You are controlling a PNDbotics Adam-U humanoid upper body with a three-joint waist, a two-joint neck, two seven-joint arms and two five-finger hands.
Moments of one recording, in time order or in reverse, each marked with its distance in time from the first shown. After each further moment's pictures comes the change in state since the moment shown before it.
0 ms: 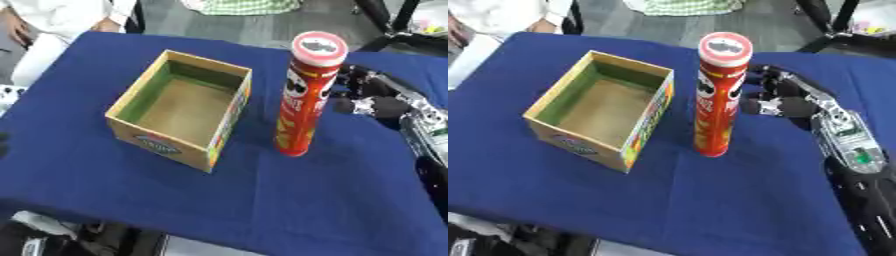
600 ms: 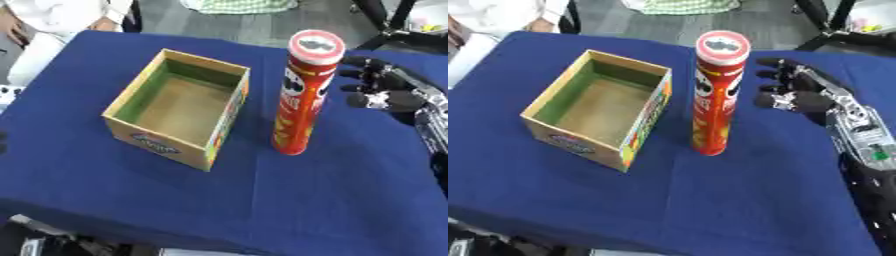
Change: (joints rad) left arm 0.001 0.000 0.006 0.000 -0.004 0.000 0.001; right arm 0.005 -0.053 -0.025 0.001 -0.015 -0.015 -0.006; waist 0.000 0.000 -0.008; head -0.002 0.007
